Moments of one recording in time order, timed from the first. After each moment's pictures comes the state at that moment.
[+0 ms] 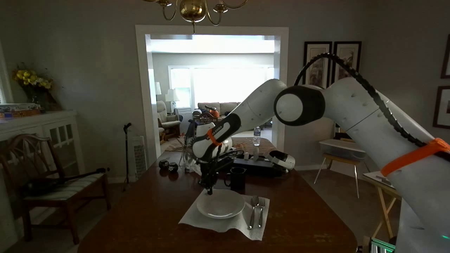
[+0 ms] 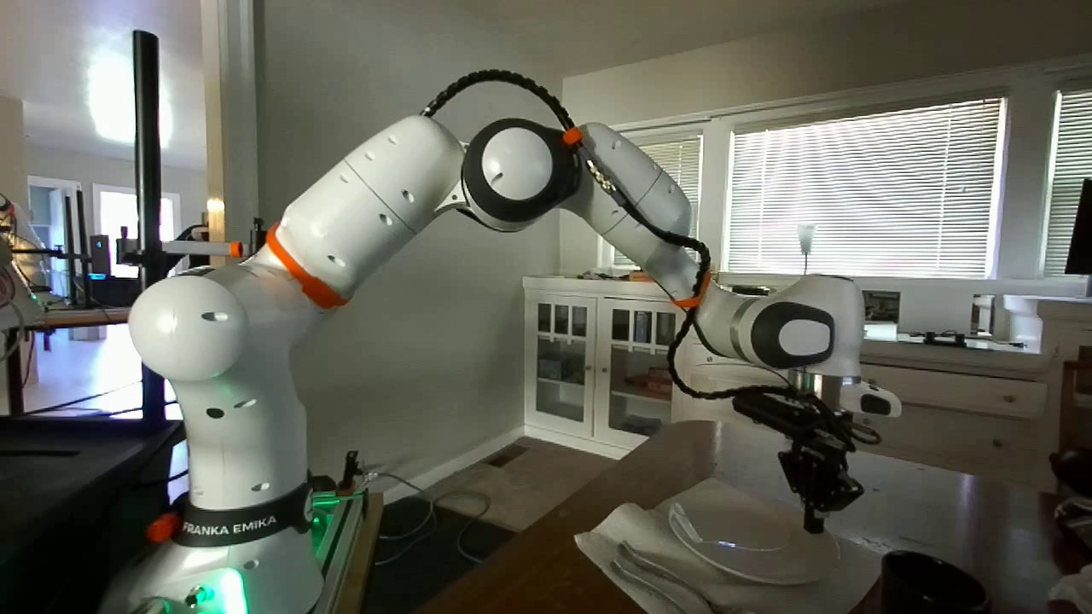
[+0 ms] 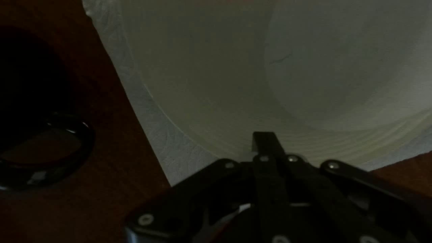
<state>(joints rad) -0.06 0.79 -0.03 -1.45 -0.04 2.24 -0.06</state>
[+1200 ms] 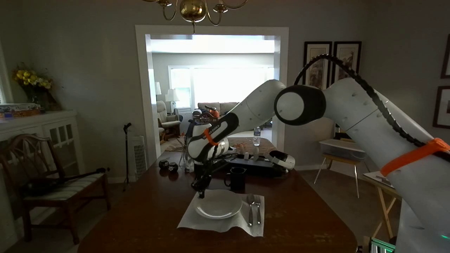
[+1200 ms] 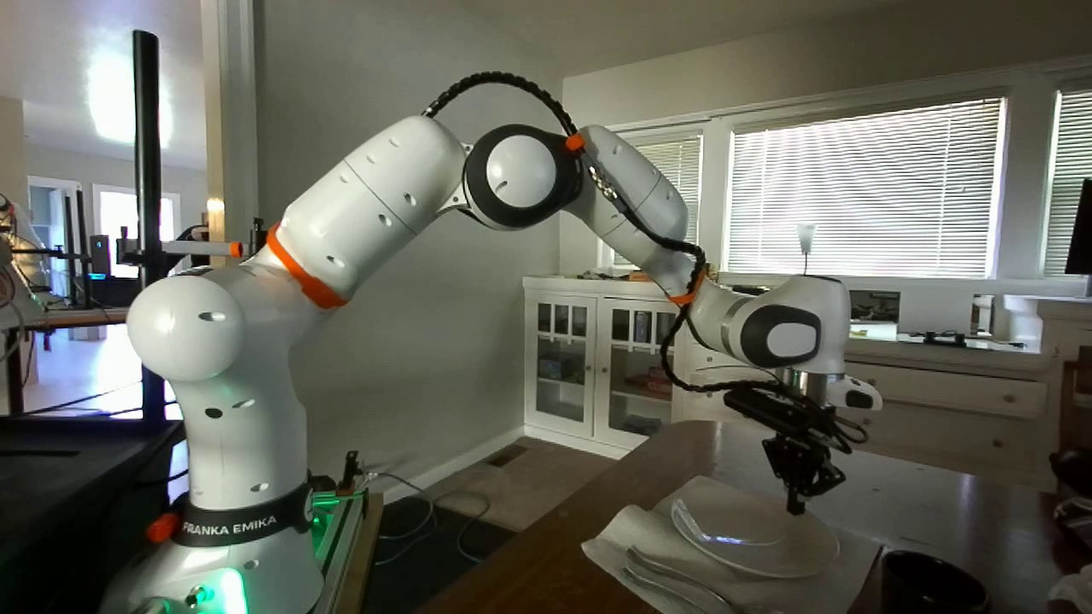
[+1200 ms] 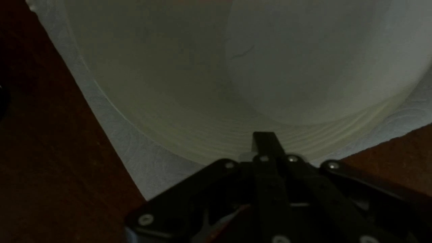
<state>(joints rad) -0.08 0.80 0.04 -1.45 0.00 2.27 -0.16</state>
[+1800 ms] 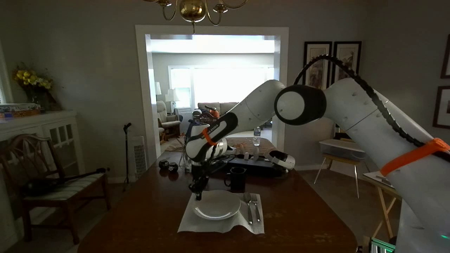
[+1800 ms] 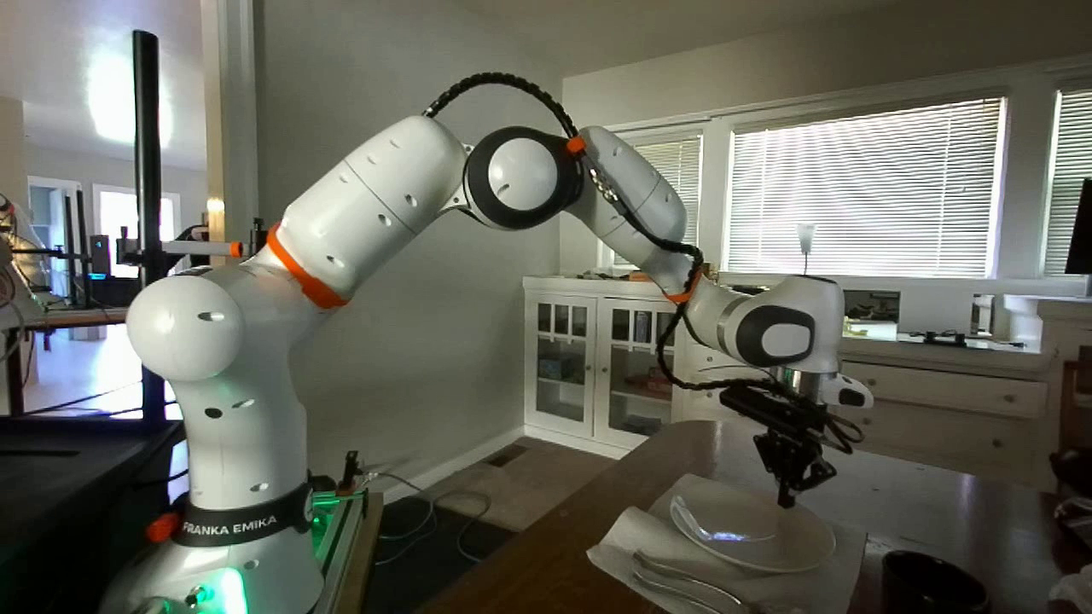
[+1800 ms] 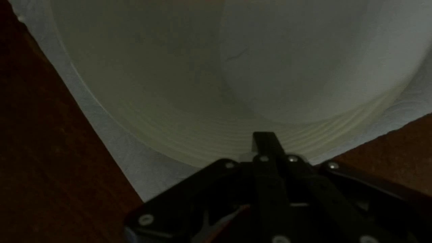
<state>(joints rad) -0.08 0.80 0.07 -1.45 0.01 2.27 -0.23</state>
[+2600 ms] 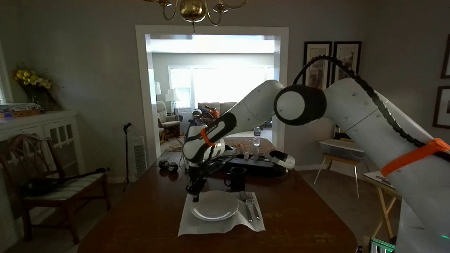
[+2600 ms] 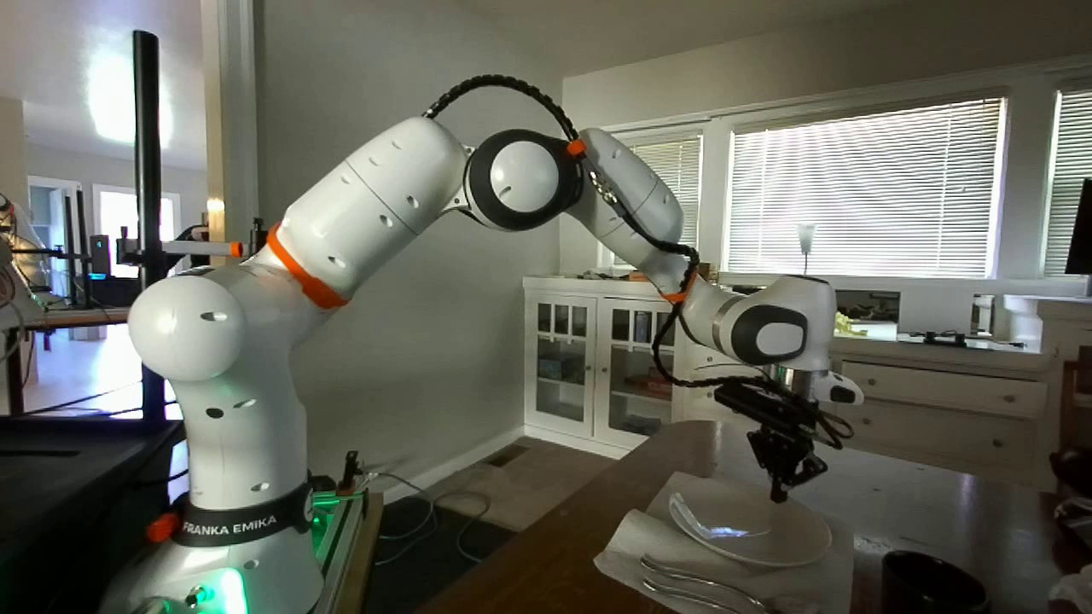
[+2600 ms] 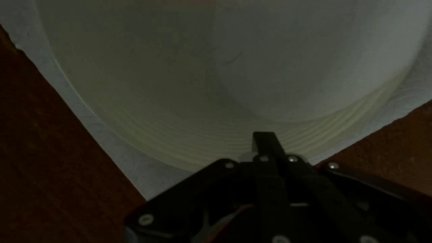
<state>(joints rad) -0.06 0.80 0.08 -1.44 0.01 2.27 -0.22</state>
